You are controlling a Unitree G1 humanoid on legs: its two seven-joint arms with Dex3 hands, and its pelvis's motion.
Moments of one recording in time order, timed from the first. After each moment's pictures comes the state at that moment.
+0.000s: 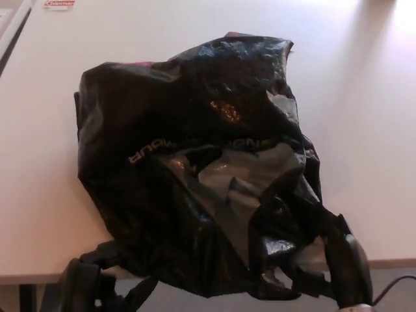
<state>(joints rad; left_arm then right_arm) -0.03 0.22 -0.13 0.65 0.30 -0.60 0.38 -0.30 -0.10 0.23 1.03 -0.46 -0.72 -0.65</state>
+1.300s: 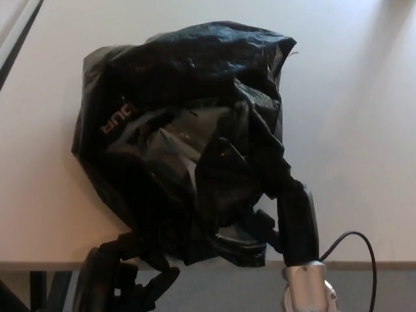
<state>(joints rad) -0.03 0.17 -0.12 0.61 0.29 -0.60 0.31 -0.25 0.06 0.26 0.50 -0.31 -0.63 -0.42</state>
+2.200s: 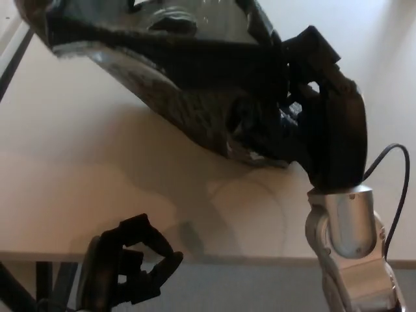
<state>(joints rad) -0.03 0.13 -0.08 0.50 0.28 -0.59 0.27 -0.34 0.06 0.18 -0.13 -0.12 -0.28 -0.15</state>
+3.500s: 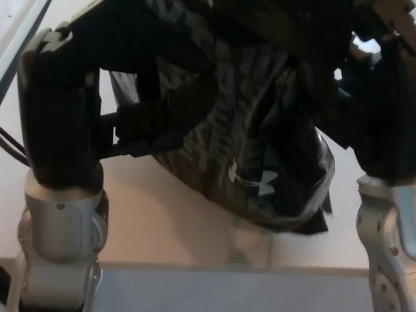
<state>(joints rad) -0.34 0.14 -0.05 -0.43 0.24 -0.46 0.15 -0.35 0.01 0.13 -0.56 0.02 0.02 0.00</state>
